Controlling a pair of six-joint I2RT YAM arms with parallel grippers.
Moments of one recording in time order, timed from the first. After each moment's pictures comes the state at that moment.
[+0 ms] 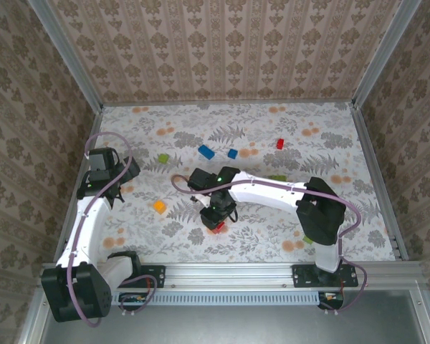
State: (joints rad) left arm 0.04 1.03 0.77 -0.51 -0.13 -0.38; right arm 1.00 1.89 1.47 -1.00 -0.13 0.22
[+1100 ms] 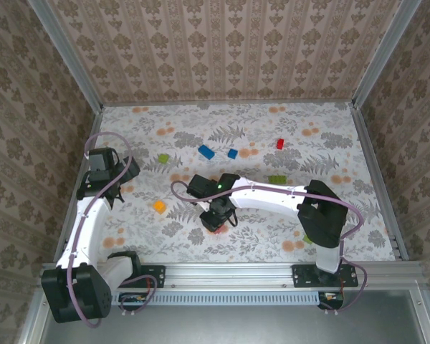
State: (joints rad) left arm 0.04 1.03 0.77 -0.51 -0.13 -0.38; right arm 1.04 1.87 1.41 -0.94 -0.06 0.22
